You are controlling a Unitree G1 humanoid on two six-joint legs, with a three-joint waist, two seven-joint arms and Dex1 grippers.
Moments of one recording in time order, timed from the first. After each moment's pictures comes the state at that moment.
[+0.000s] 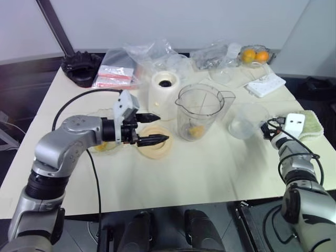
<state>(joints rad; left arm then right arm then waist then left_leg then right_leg) -0.55 0.66 -0.05 -0.32 -0.65 0.82 -0.93 -0.69 -0.60 -0.36 1.18 0.17 -0.17 0.34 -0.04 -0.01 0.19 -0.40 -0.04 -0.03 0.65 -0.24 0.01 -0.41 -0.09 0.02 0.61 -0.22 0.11</state>
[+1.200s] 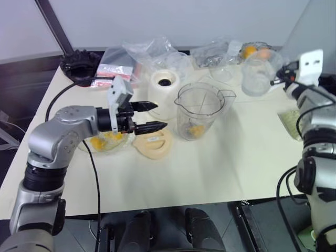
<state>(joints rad) -0.62 0.65 -0.01 -0.27 -0.67 0.83 -0.91 -1.05 -0.73 -0.18 1.04 0.05 -0.09 0.46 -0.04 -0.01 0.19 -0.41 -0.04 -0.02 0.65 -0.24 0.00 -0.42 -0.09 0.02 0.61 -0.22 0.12</state>
